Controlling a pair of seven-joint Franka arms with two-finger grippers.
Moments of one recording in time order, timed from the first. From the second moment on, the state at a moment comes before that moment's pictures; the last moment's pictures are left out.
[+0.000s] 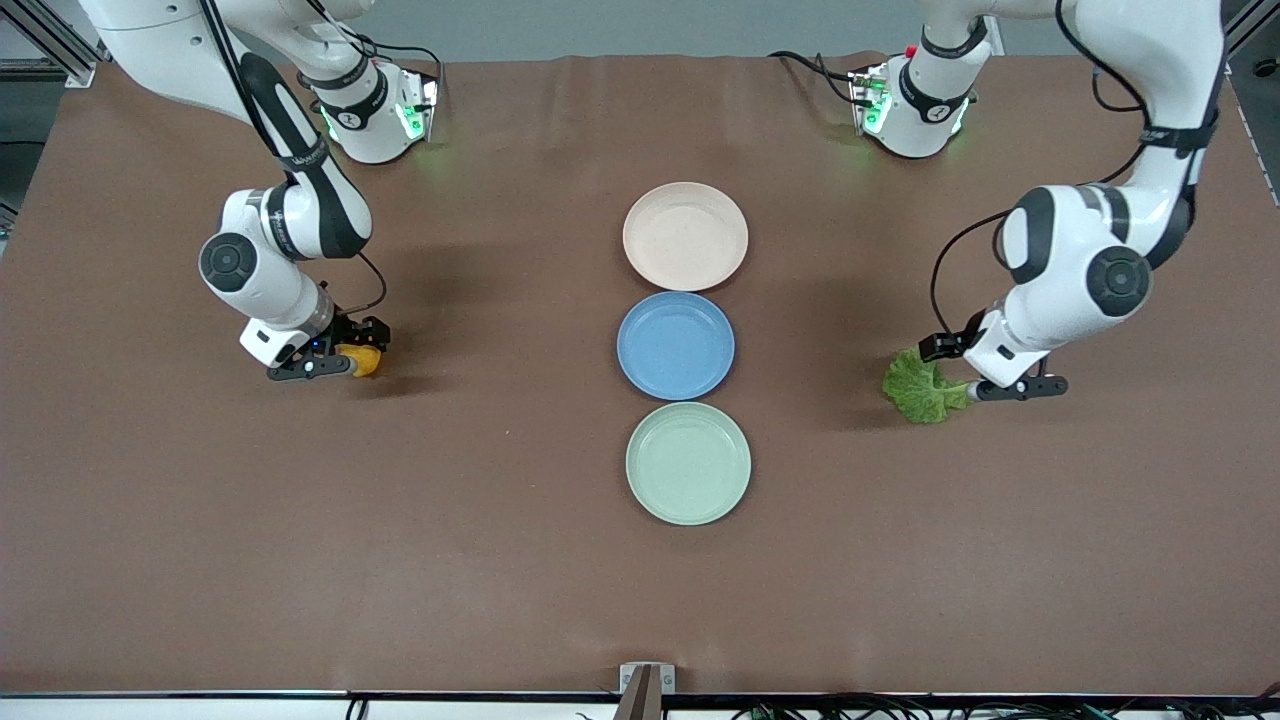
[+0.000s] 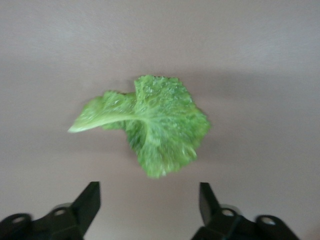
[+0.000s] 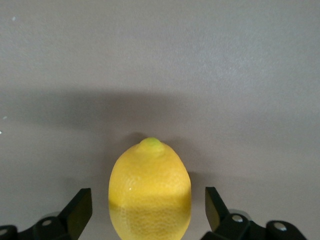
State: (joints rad) left arm -0.15 0.19 0.07 -2.12 -0.11 2.15 -0.08; right arm 0.10 0.26 -0.02 -2.42 0.01 2.63 -0.07
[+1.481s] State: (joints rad) left arm -0.10 0.02 0.15 -1.56 -0.04 1.61 -0.08; right arm 0.07 0.18 -0.03 -1.42 -0.06 1.38 -0.04
